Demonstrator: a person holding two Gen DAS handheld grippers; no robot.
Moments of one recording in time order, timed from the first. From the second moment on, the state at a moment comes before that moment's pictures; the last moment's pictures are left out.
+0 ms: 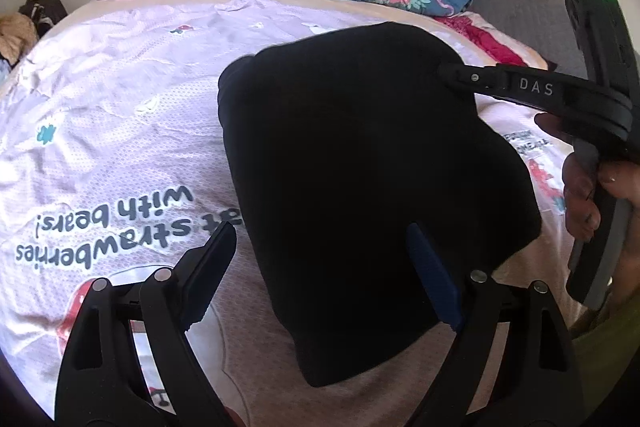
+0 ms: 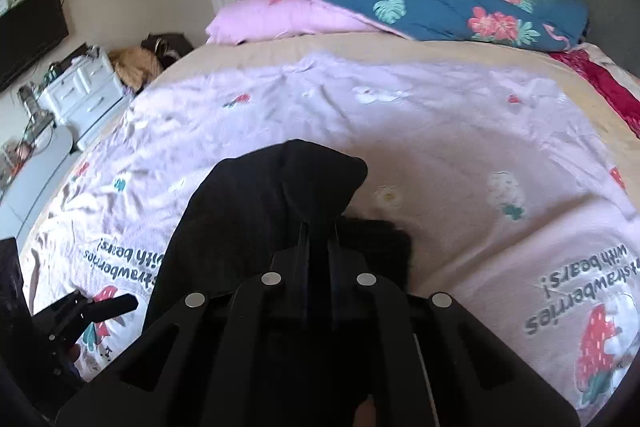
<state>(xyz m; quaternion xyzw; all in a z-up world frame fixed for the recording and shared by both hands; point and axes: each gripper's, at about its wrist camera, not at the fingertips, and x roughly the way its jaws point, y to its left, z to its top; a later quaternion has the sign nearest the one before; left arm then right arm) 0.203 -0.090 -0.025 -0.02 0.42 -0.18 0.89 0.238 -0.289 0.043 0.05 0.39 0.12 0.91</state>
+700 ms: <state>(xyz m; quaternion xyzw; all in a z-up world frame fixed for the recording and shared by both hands) 0.173 -0.094 -0.023 -0.02 0.44 -0.19 0.88 0.183 -0.312 0.008 0.03 0.41 0.01 0.91</state>
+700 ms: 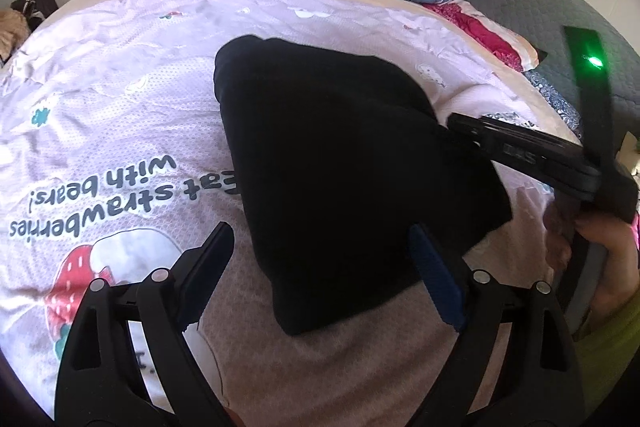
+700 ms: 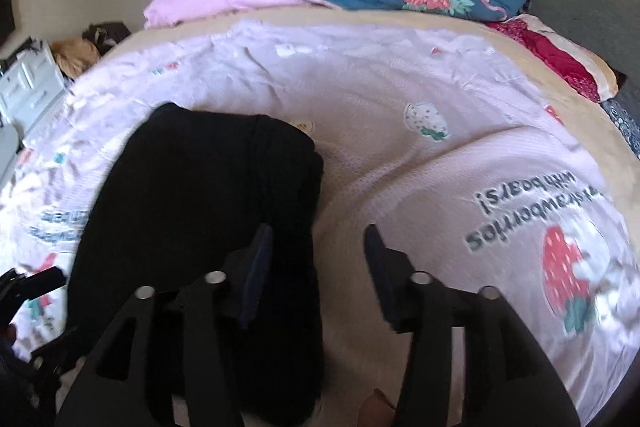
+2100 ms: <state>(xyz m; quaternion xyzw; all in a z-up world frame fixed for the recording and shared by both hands) 0.047 -0.035 -0.026 -0.02 0.39 -0.16 0.91 -0.030 -0.266 0.000 0.04 0.33 -0.02 0.94</state>
